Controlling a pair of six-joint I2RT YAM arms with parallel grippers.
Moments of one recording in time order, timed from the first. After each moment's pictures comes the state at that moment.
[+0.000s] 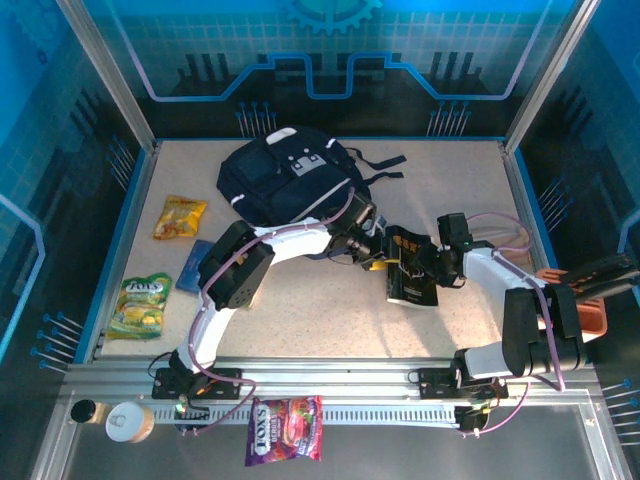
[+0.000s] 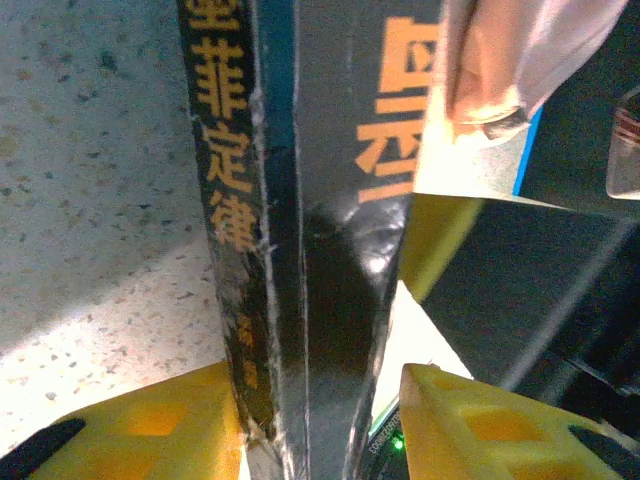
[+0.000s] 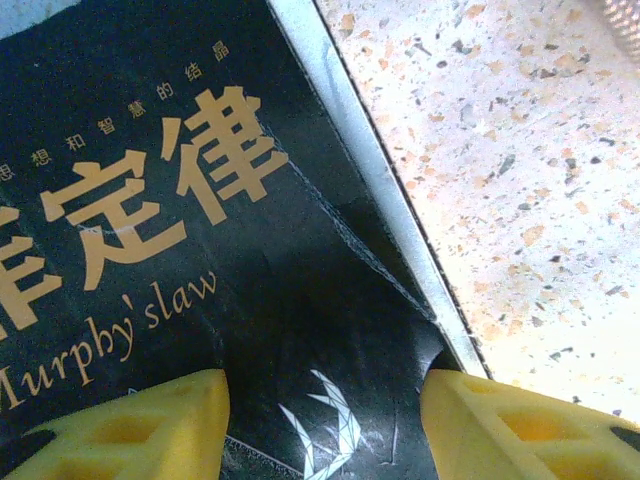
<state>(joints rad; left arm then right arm) -0.76 2.18 1.55 -0.24 0.65 -1.00 0.09 1.40 0.69 -0.48 -0.13 0.74</state>
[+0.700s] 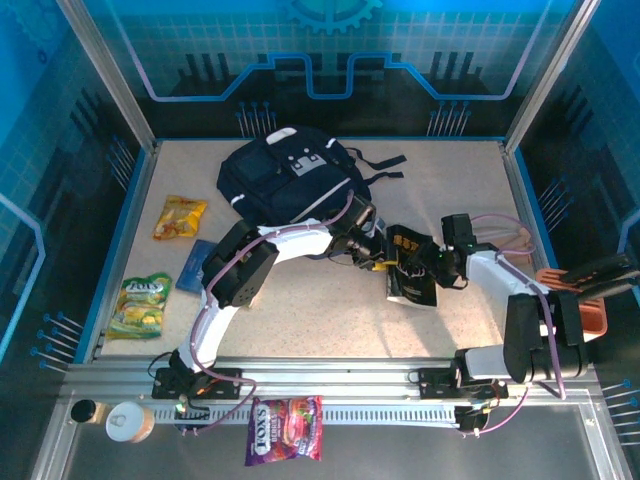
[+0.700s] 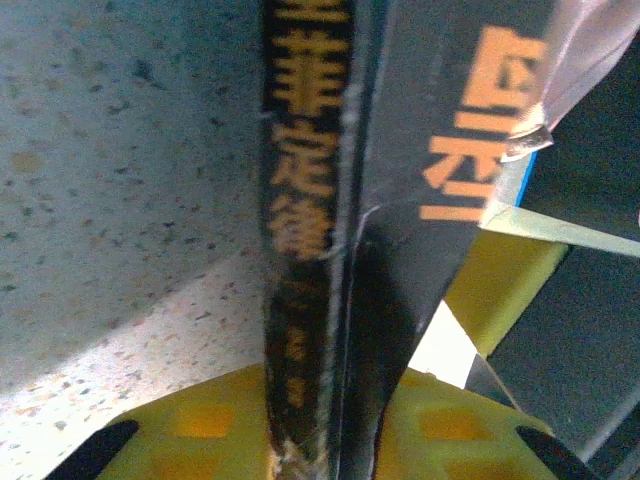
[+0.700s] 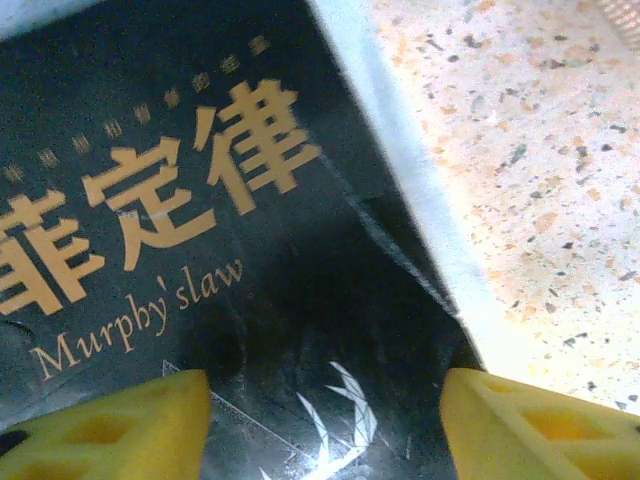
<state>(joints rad) -0.75 2.21 1.55 -0.21 0.66 -1.04 0.07 1.35 0.67 -0.47 -0.17 0.75</state>
